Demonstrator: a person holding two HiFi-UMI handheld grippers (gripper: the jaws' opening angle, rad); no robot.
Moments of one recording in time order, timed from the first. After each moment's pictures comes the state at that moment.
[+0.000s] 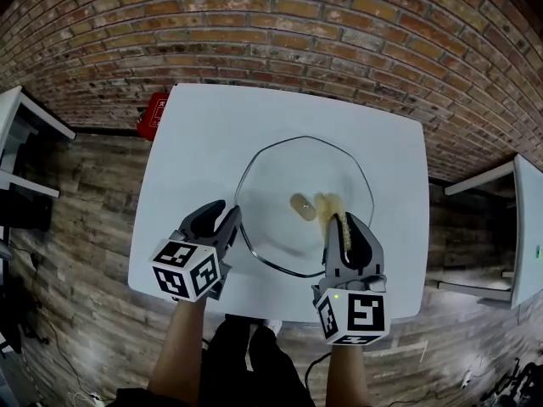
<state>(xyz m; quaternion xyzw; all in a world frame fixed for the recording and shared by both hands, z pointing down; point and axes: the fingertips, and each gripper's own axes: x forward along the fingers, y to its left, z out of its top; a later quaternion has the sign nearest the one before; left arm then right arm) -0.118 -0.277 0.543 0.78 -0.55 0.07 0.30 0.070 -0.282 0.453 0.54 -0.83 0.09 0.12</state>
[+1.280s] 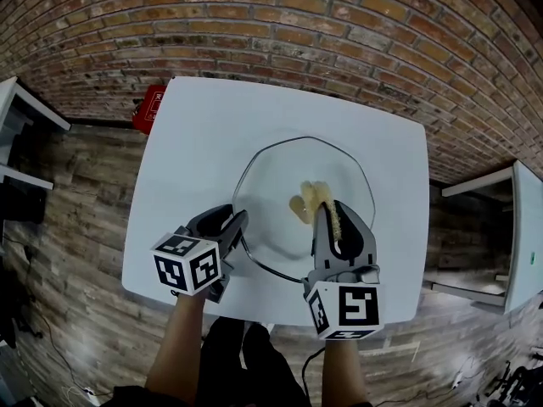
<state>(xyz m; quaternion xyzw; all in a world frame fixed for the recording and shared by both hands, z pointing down) -0.104 -0.281 0.576 0.77 -0.51 0.07 0.38 0.038 -0.307 0.453 0.52 -0.84 0.08 0.12</state>
